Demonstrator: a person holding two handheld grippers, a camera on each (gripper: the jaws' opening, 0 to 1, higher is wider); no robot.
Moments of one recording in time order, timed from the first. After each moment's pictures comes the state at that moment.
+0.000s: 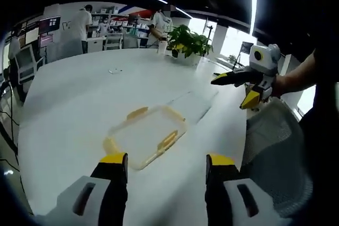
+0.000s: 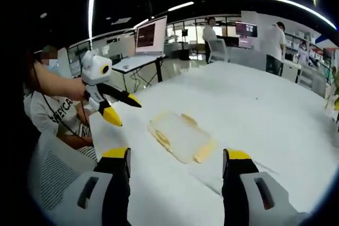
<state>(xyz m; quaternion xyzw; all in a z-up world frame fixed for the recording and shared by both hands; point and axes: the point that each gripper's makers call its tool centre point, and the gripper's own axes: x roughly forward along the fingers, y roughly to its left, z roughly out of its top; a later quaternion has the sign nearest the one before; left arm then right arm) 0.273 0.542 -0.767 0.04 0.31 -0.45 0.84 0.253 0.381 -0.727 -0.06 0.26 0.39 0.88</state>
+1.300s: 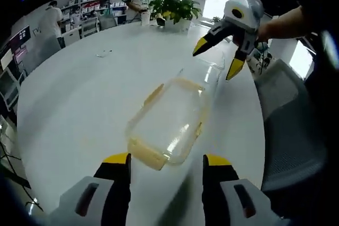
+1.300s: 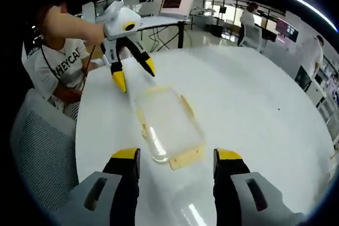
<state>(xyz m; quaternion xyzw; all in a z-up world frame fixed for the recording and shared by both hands) 0.324 0.561 -0.808 0.19 0.36 -0.50 0.77 0.313 0.391 -0.779 -0.23 0.33 0.48 0.78</state>
